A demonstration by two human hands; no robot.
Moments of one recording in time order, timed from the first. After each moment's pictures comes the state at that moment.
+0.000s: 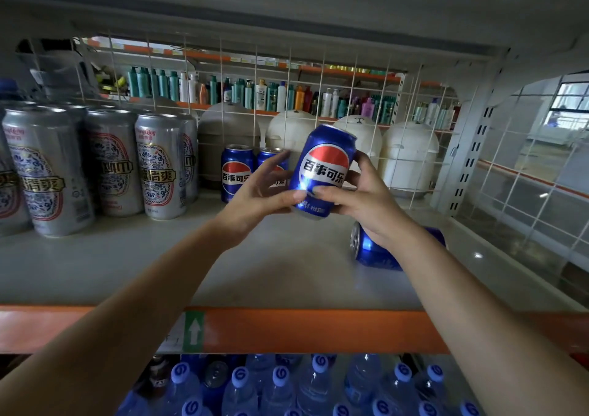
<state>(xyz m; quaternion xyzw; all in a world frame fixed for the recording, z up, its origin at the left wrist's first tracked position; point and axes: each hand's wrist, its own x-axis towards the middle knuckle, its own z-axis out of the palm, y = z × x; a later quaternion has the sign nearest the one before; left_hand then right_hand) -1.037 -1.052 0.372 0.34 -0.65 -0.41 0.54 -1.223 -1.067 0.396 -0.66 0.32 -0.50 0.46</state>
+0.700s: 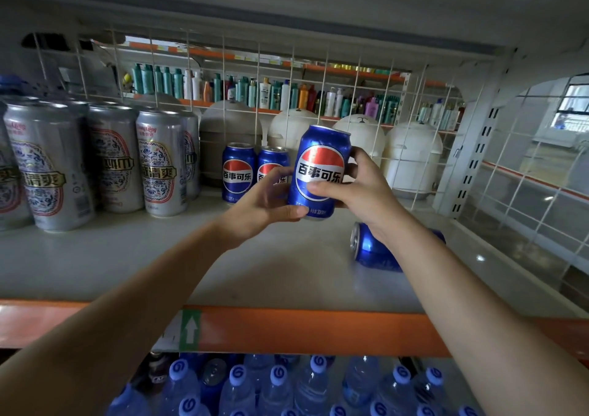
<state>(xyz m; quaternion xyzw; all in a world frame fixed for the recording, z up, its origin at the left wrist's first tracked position) -1.044 -1.053 0.368 0.36 -0.68 -0.42 0.49 -1.218 -1.064 0.407 -0.68 0.37 -0.50 0.38</state>
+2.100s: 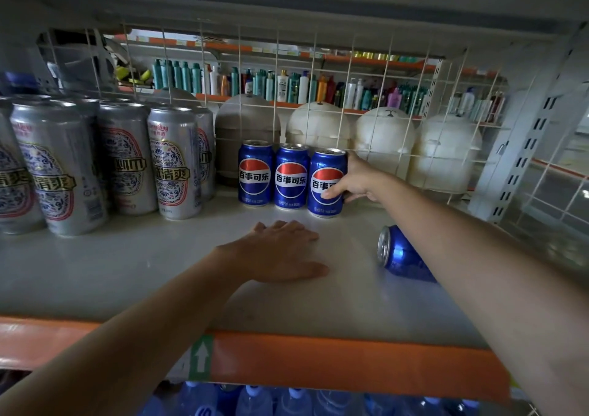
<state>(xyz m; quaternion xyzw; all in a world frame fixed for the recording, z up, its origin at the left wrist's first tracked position) -1.047 -1.048 0.356 0.61 -0.79 -0.07 -0.01 -1.184 -1.184 0.404 -0.71 0.51 -0.29 0.39</state>
